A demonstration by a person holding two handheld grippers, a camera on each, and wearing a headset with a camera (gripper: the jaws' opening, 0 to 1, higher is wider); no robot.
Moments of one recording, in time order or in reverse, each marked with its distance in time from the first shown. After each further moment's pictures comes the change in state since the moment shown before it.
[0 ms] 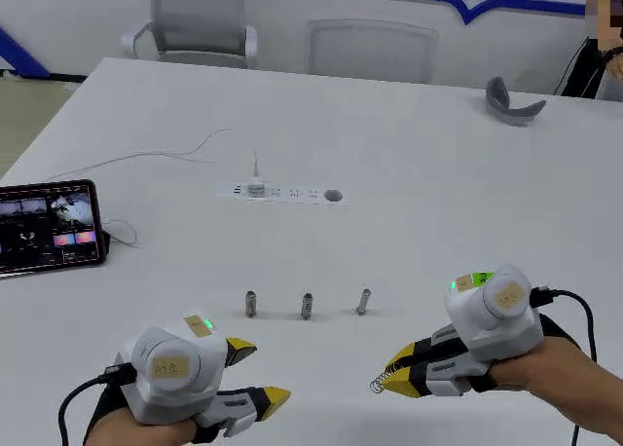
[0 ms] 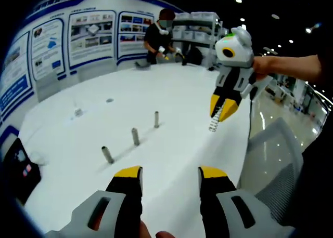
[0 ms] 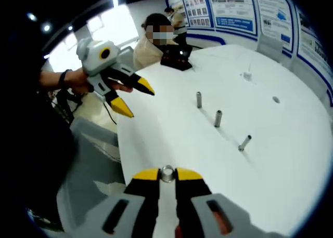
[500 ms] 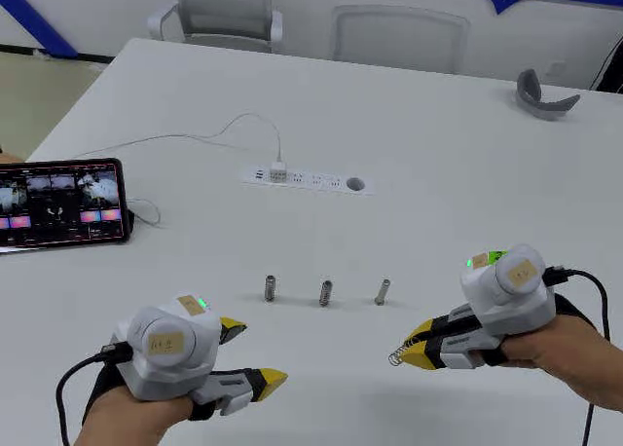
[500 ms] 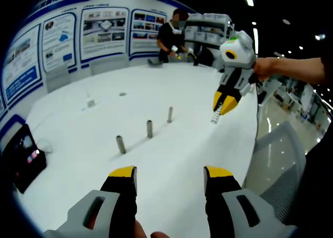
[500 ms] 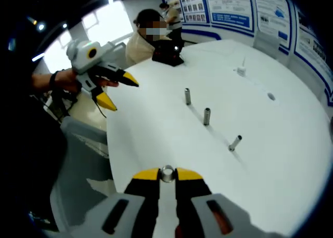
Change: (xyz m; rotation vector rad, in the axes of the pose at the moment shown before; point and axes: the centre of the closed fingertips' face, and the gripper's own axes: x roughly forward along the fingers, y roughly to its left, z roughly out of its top) left arm -0.012 0.022 -0.013 -0.061 0.004 0.063; right arm 0.008 -0.029 0.000 0.007 0.048 -0.038
